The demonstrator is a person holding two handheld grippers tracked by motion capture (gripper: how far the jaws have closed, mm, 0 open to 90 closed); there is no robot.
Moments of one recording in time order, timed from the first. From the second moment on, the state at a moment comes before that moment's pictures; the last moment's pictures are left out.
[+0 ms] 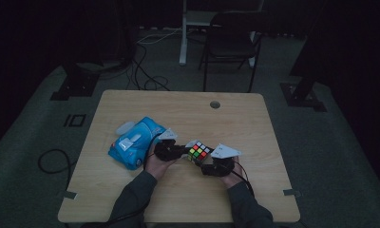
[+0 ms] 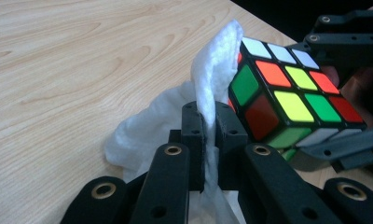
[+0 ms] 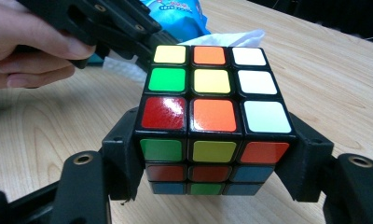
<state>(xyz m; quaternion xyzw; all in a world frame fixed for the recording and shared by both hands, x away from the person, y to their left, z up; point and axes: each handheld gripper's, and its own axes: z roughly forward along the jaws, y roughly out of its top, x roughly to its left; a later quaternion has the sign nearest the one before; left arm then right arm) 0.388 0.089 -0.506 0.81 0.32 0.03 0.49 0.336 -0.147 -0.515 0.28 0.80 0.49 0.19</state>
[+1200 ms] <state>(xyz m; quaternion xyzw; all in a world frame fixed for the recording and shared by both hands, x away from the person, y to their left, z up) 0.399 0.086 -0.485 0.80 0.31 0.02 0.51 0.332 -0.140 -0.517 0.26 0.81 0.49 0.19</state>
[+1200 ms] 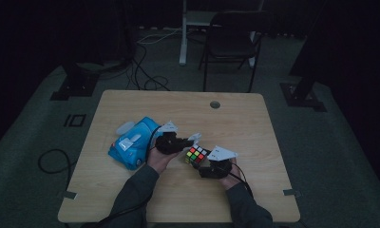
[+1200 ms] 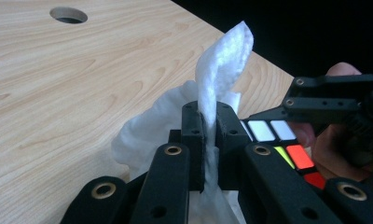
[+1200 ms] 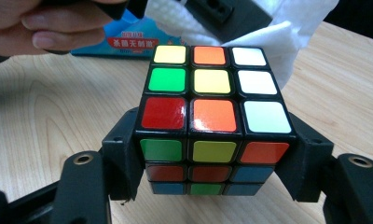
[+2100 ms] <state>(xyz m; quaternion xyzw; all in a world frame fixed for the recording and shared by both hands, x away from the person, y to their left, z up) 0.386 0.088 -0.512 0.83 0.31 0.02 0.47 0.337 -0.155 -0.510 0.29 0.79 0.50 0.21</state>
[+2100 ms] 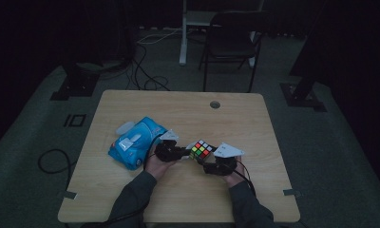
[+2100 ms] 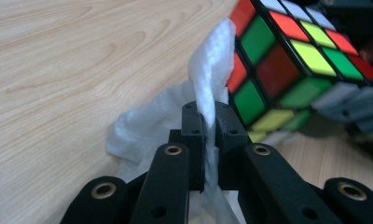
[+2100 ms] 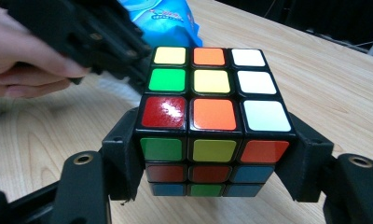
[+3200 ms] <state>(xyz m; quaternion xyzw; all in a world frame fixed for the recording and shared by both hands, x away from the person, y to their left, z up) 0.360 0.079 -0.494 0.85 0.25 0.05 0.46 0.342 -0.153 -0.518 0.30 0.80 0.48 0.20</state>
